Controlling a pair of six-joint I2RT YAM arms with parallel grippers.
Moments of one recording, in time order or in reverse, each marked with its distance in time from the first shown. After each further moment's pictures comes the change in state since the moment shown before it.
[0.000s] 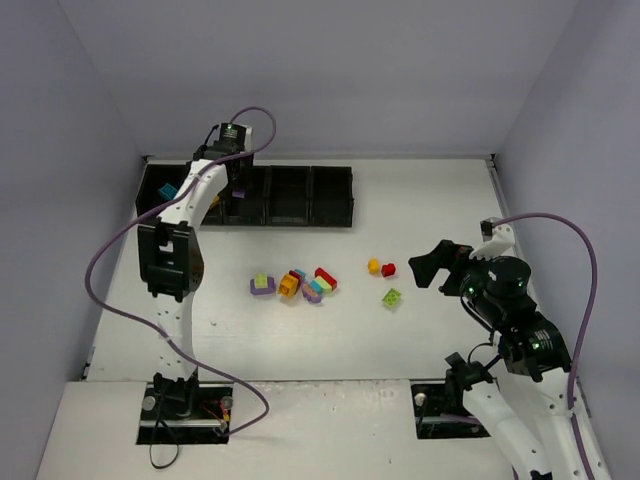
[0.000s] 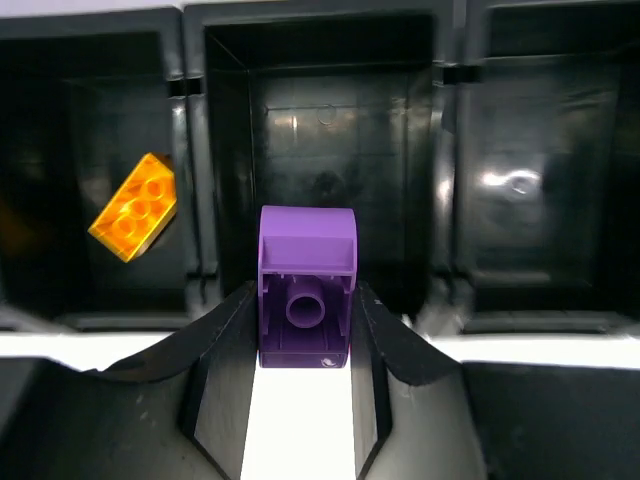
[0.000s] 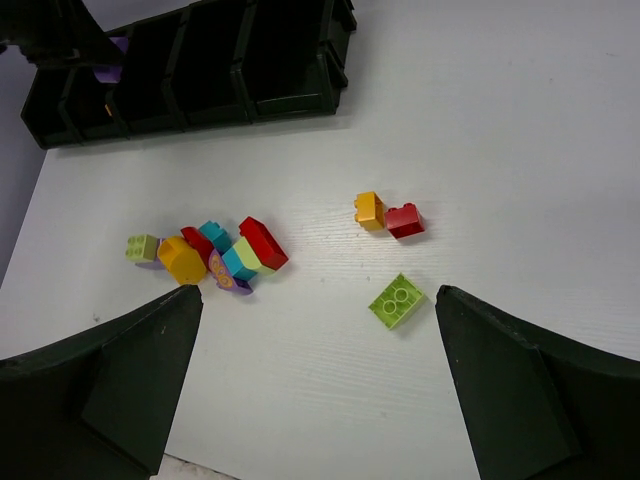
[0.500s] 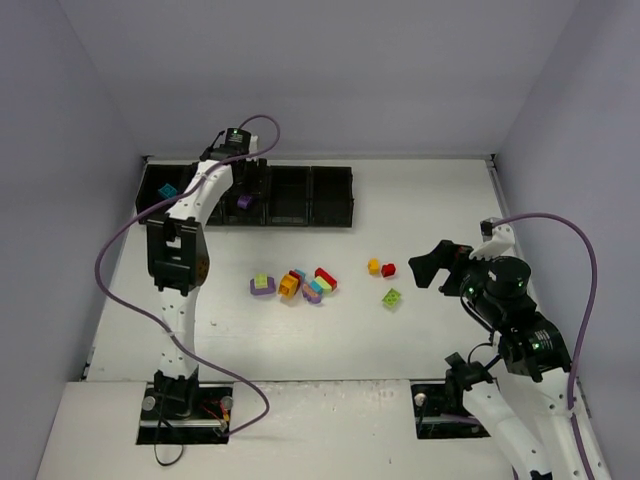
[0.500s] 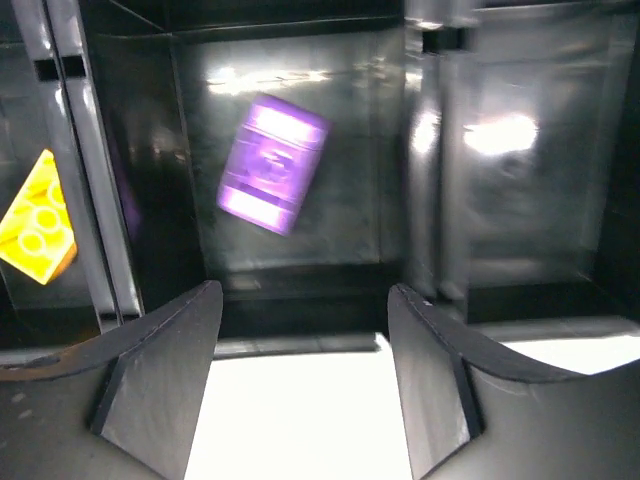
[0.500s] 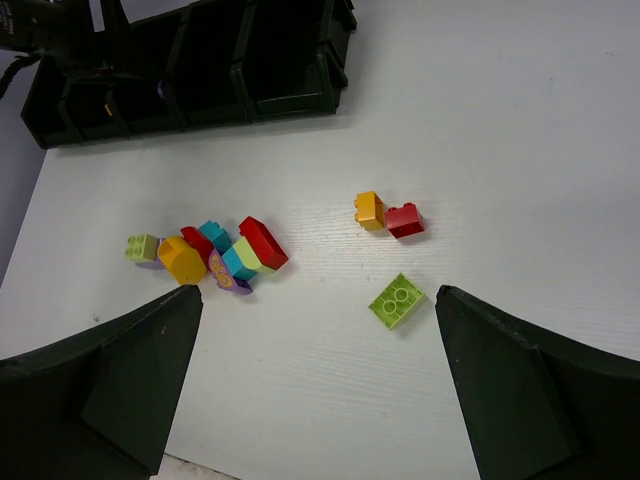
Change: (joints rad) left arm 0.009 0.166 0.110 -0.074 0.080 -0.018; right arm 0.000 0.000 0.001 0.000 0.000 0.000
